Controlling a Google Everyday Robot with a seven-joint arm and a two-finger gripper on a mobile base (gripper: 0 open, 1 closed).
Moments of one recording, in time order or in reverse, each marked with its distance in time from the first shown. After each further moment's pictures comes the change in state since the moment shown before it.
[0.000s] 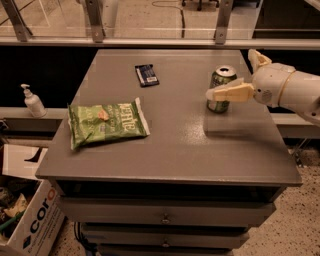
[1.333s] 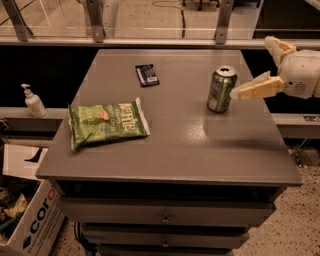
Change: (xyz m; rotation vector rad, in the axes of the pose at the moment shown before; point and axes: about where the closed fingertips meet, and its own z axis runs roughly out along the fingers) arm -0.023 -0.012 -0.045 -0.106 0.026 -0.119
